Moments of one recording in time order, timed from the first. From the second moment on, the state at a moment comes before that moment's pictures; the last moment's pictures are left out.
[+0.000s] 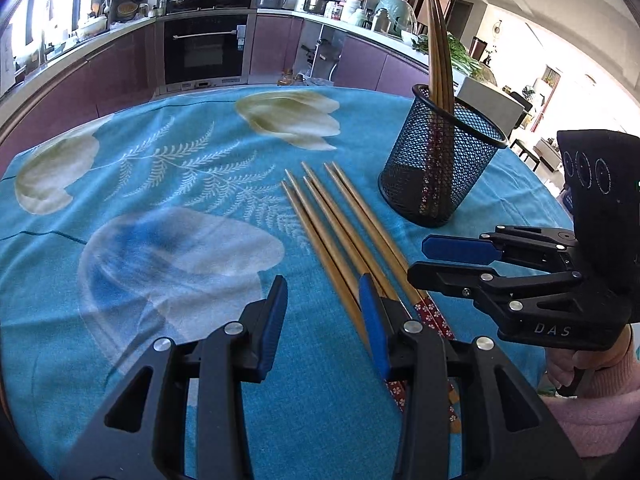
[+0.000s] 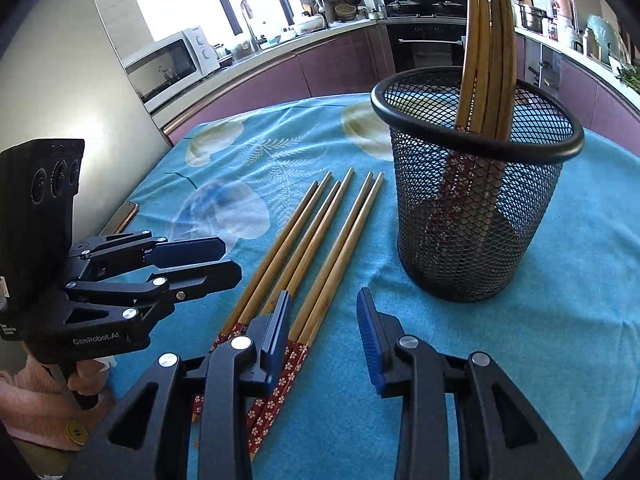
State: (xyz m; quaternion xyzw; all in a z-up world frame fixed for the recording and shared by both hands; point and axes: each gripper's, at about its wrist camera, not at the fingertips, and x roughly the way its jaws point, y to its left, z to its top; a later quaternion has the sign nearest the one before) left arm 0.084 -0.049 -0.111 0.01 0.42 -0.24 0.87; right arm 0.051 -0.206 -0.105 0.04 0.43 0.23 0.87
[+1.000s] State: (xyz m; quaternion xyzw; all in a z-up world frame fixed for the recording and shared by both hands) left arm 0.094 -0.058 -0.122 0.03 0.45 -0.23 0.86; right arm 0.055 -0.197 -0.108 0.00 0.44 0.19 0.88
